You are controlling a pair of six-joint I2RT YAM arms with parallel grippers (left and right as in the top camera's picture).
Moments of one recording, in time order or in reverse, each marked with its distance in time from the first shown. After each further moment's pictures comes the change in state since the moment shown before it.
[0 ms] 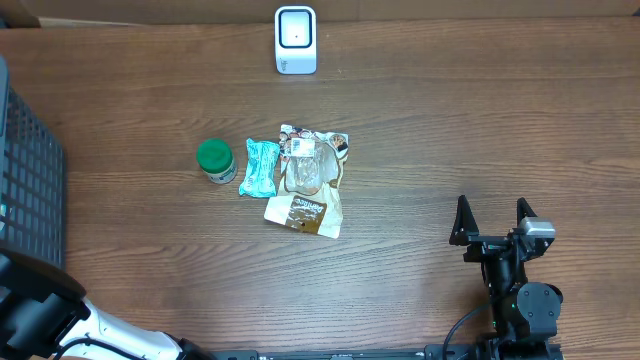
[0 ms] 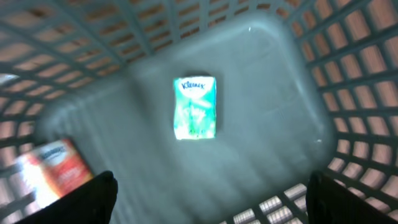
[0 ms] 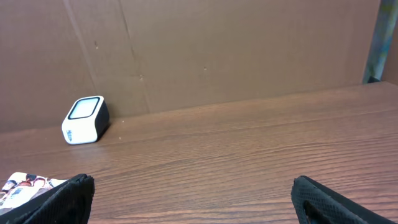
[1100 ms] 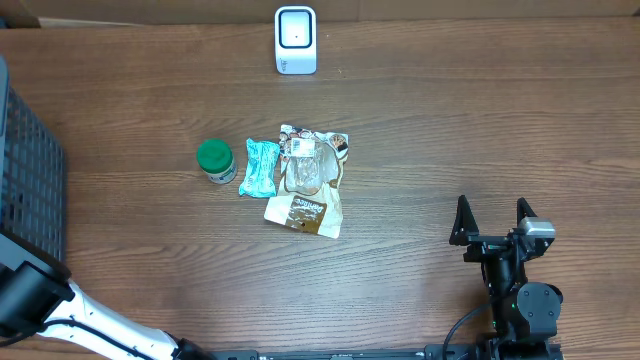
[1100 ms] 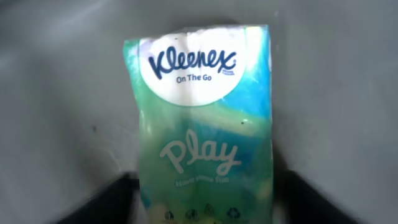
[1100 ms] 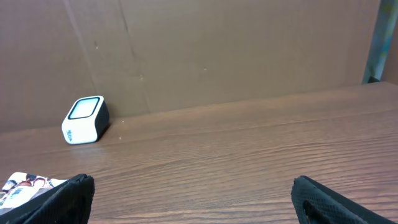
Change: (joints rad) left arm 0.000 0.189 -0.300 0.367 -0.036 0.071; right arm 0.000 0.000 0.000 0.000 0.000 0.000
